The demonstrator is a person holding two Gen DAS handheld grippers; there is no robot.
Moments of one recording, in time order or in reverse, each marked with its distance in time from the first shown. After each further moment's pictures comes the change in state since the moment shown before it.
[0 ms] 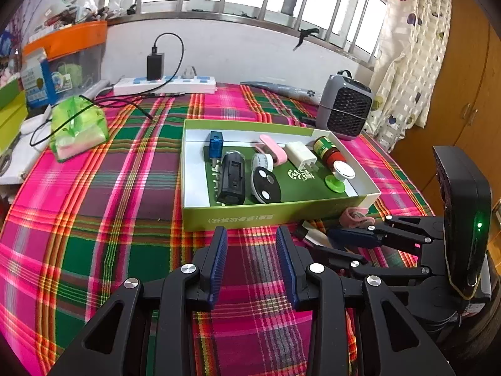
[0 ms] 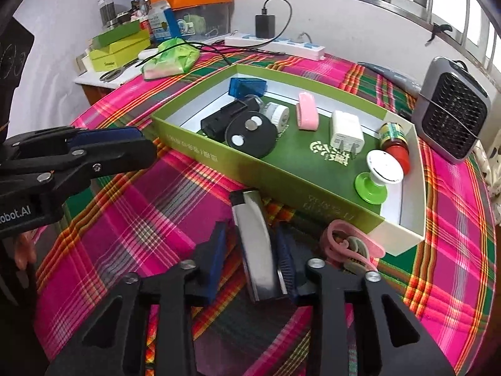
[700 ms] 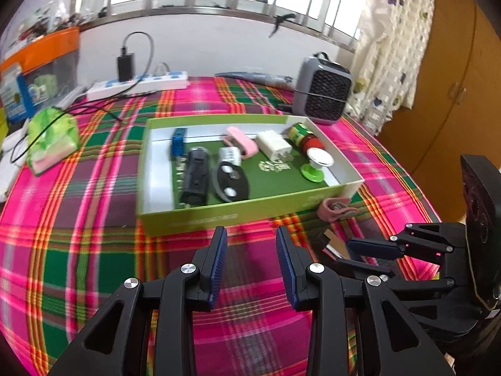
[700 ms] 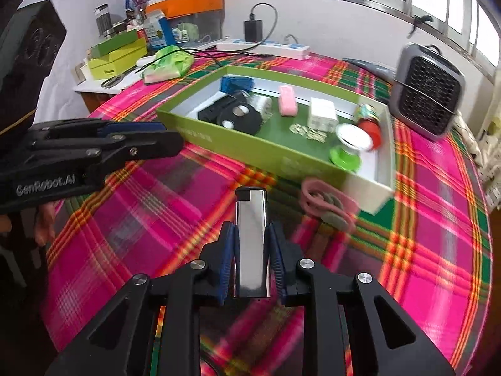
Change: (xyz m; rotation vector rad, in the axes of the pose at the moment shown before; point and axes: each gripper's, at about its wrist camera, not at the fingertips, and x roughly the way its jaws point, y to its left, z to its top) left arm 0.017 -0.030 0.004 0.087 0.052 -0.059; right arm -0.036 -0.014 -0.033 0.060 -0.021 -0.005
